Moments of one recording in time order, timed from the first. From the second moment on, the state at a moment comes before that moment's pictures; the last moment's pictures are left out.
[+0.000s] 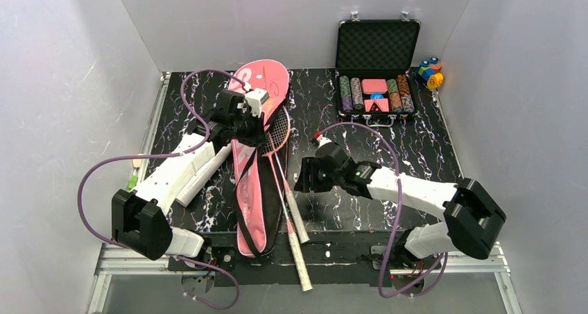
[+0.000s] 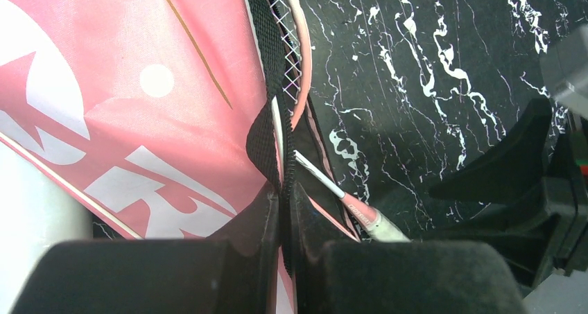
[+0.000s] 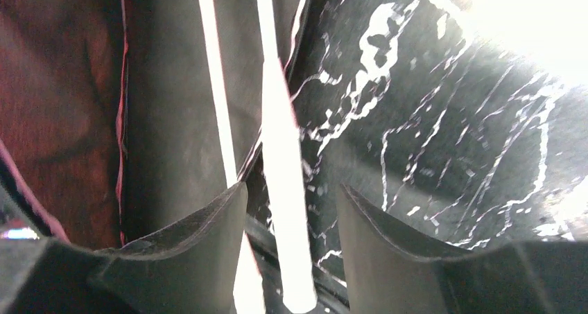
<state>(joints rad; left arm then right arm) -0.43 1.37 1.18 -0.56 0.27 -0.08 0.93 1.38 0.82 -0.21 -0.07 0.76</state>
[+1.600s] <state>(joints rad) -0.43 1.37 1.18 -0.58 0.27 -0.06 1.06 1.59 1.10 -0.38 0.06 0.54</state>
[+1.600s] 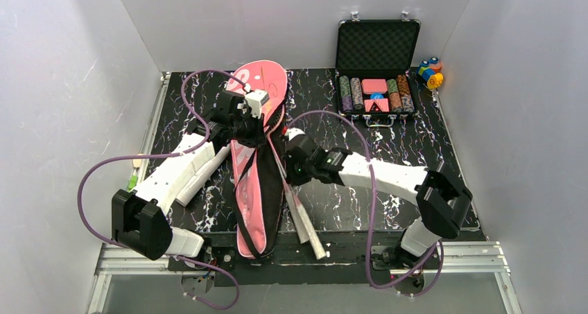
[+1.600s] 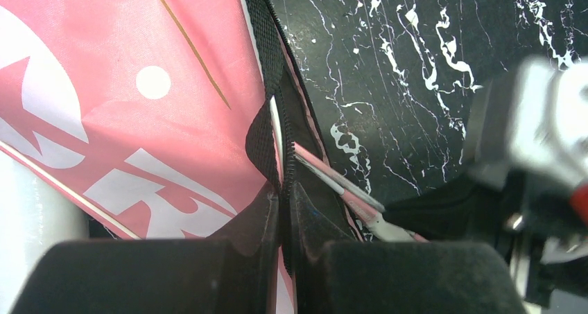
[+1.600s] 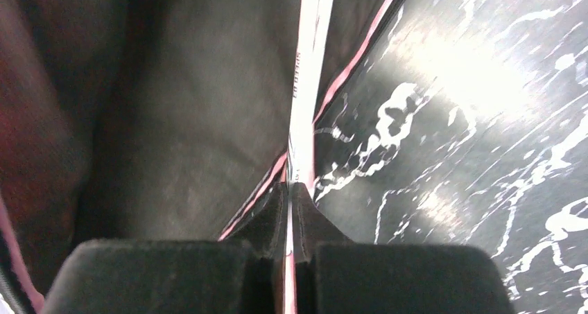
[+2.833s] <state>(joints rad) -0.43 1.37 1.18 -0.58 0.32 -0.03 0.60 1.94 1.08 0.33 -0.53 0.87</state>
